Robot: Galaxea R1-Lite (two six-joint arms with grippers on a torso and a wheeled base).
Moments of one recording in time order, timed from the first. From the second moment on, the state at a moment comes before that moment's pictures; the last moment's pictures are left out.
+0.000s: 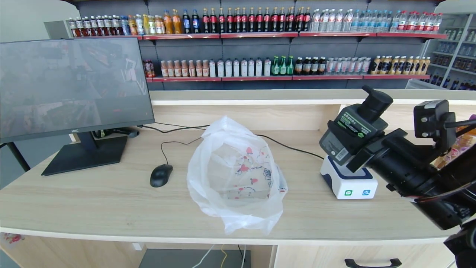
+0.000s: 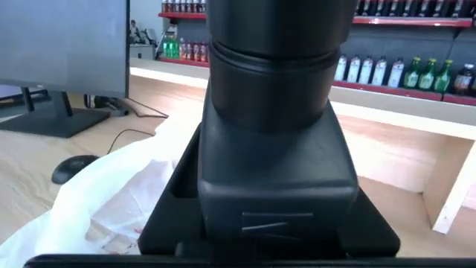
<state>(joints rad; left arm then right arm) 0.00 0.00 0.00 0.00 0.00 -0.01 0.41 1.67 -0.41 -1.57 0.10 -0.04</state>
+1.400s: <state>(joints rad) 0.00 0.00 0.00 0.00 0.00 -0.01 0.38 1.63 -0.28 -1.57 0.10 0.01</state>
